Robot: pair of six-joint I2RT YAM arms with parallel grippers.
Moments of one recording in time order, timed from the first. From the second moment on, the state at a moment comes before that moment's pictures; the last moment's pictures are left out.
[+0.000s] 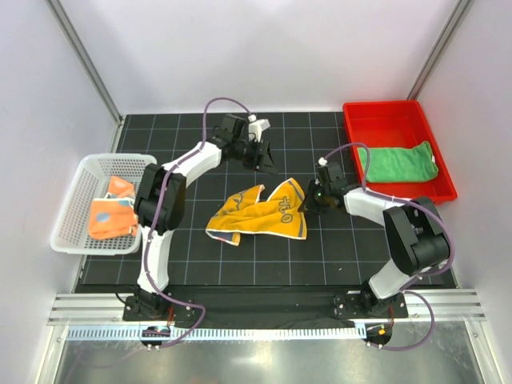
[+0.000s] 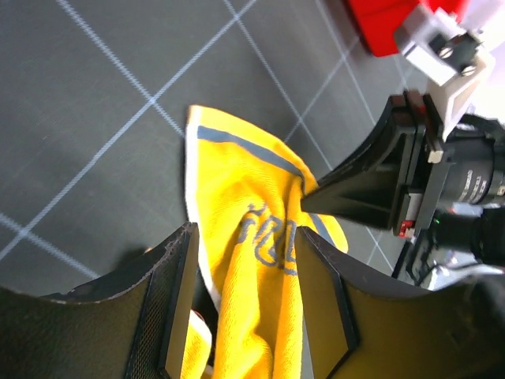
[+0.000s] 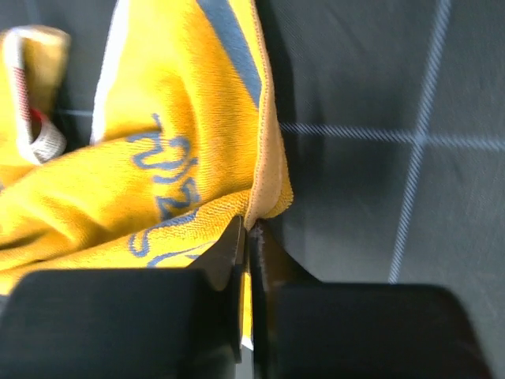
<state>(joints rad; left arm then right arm) -0.45 2.14 1.68 -0.33 0.74 -0.23 0.35 1.60 0.79 -0.14 -0.20 0.60</state>
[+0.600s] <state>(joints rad) -0.42 2.40 1.87 -0.27 1.02 -0.21 0.35 1.50 0.86 -0.28 -0.25 0.44</state>
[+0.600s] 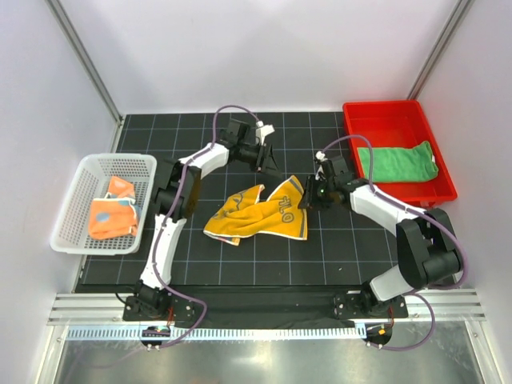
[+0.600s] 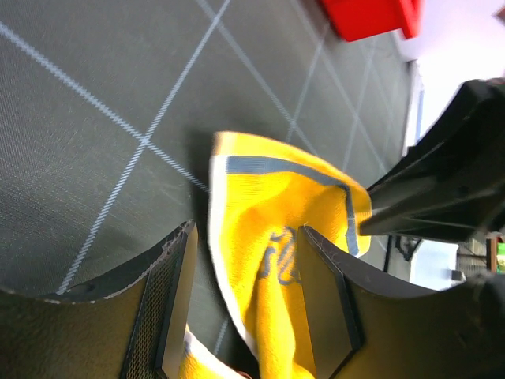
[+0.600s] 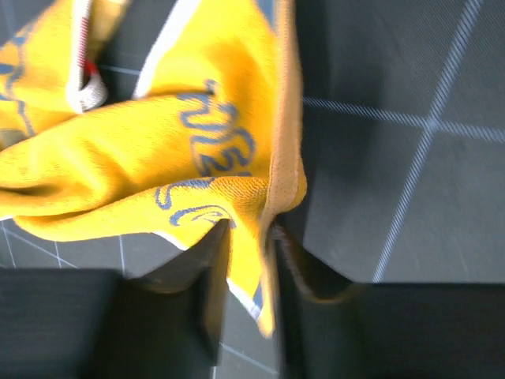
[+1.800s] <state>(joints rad) -0.56 2.48 1.94 -0.27 0.90 -0.16 0.42 1.24 0.44 -0.10 -0.20 0.70</state>
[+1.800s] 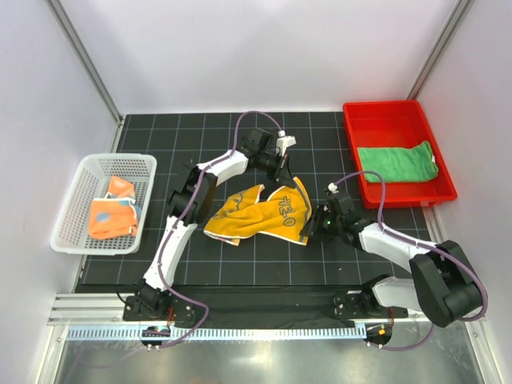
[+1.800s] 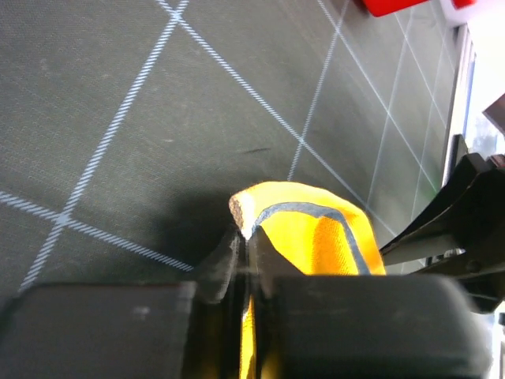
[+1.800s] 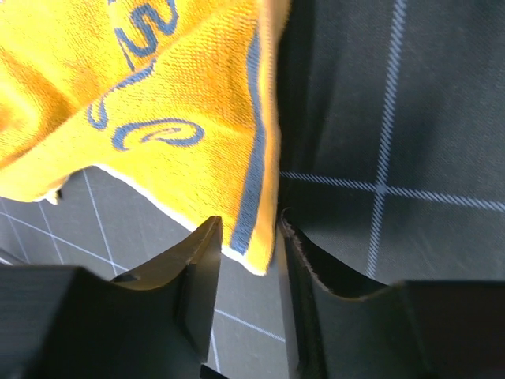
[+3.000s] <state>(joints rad) -0.50 1.34 1.75 -0.53 0.54 -0.26 0.45 0.93 1.49 -0.68 -0.13 -0.07</state>
